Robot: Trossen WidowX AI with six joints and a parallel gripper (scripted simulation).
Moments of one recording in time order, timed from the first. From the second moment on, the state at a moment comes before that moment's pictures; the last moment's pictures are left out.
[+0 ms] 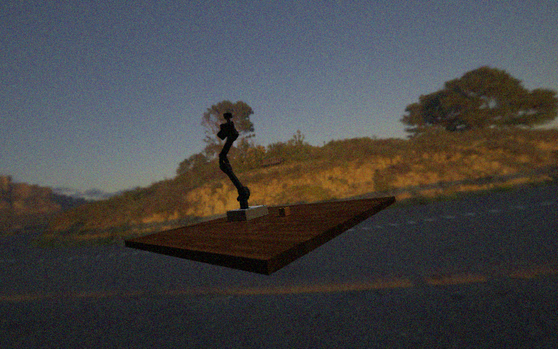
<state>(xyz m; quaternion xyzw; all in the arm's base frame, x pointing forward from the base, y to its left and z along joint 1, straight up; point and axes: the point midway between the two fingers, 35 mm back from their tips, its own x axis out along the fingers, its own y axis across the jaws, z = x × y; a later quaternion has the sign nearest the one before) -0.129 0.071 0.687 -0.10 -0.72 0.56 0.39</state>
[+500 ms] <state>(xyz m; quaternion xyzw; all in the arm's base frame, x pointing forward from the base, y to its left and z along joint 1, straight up) 0.009 0.130 0.717 0.04 -0.55 0.61 0.57</state>
